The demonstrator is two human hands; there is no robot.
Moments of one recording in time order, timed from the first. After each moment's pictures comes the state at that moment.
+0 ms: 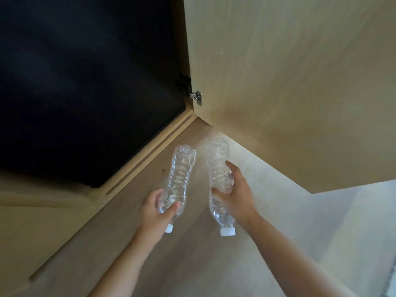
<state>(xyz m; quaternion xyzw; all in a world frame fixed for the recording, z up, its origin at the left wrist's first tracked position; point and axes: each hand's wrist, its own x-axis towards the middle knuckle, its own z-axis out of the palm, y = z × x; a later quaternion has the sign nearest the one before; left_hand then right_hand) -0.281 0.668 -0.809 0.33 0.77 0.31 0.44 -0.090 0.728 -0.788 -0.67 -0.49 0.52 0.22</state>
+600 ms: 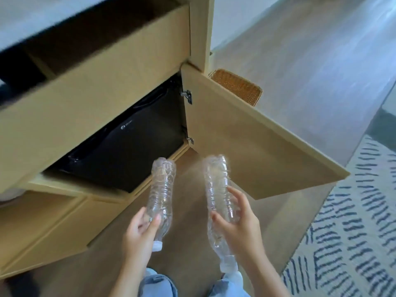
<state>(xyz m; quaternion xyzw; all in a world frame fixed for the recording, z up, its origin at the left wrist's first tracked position) -0.247 0.606 -0.426 0.20 0.78 0.39 0.44 -0.050 0.653 -0.395 -0.67 -0.49 0.48 0.28</state>
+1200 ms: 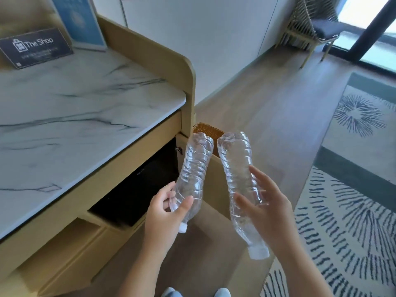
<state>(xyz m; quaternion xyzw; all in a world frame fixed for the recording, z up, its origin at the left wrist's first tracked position) -0.209 0.619 -0.137 0.40 0.65 0.45 0.46 -0.018 0.629 -0.095 -0.64 -0.56 0.35 0.39</state>
